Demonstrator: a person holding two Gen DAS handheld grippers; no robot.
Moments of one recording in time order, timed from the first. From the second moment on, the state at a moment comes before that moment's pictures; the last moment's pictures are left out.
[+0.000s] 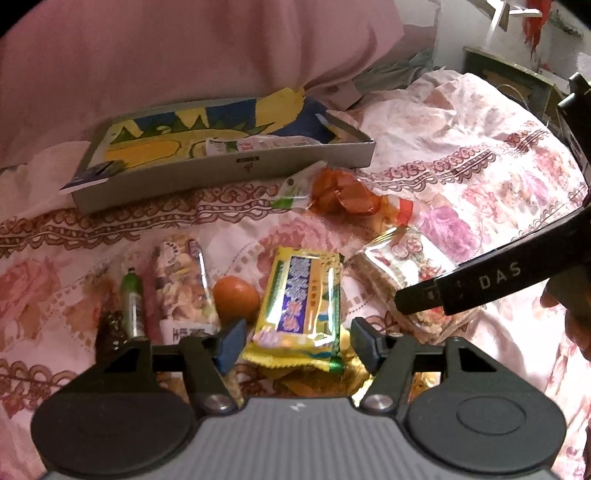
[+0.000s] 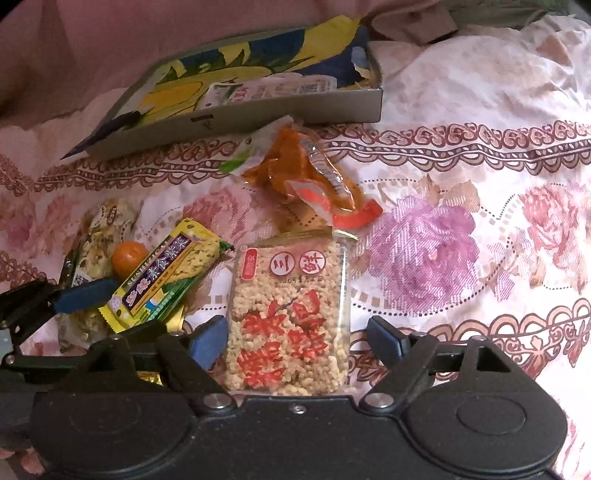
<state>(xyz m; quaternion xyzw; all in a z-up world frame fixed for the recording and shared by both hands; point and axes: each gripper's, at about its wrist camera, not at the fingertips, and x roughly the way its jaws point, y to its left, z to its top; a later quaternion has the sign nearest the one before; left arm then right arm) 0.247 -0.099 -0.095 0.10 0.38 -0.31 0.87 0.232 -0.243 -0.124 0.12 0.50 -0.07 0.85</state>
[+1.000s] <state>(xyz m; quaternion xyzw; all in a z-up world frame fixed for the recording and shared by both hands) 0.255 -0.123 -0.108 0.14 0.38 -0.32 0.86 0.235 -0.241 -0.130 0.11 0.49 -0.07 0.86</state>
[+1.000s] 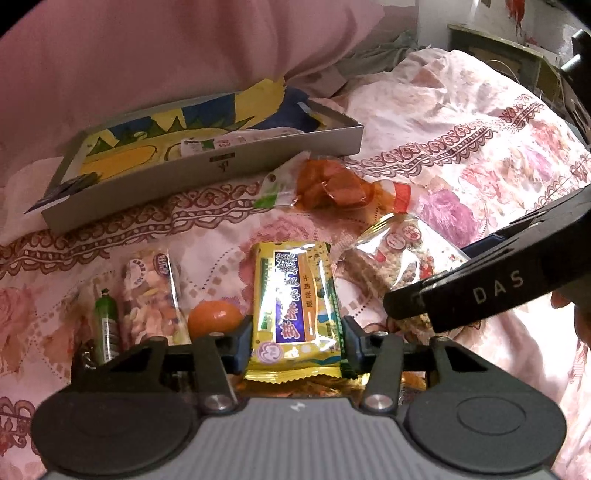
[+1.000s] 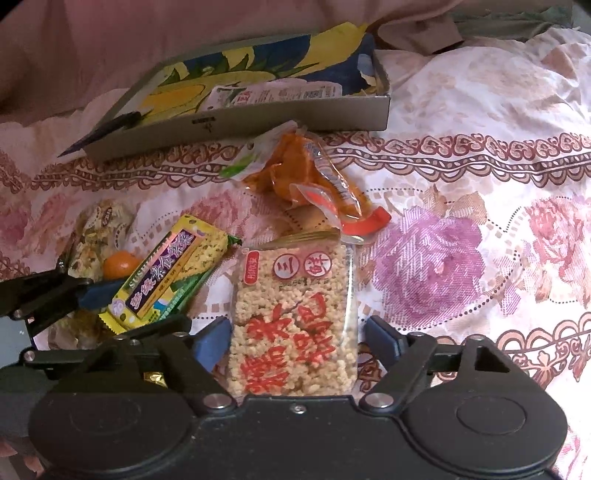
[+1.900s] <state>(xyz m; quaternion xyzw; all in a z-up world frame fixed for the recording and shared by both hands) 0.250 -0.118 -0.094 0.11 0.38 -0.31 0.87 0.215 -0.259 -0.109 0.18 0.46 -0.07 0.87</state>
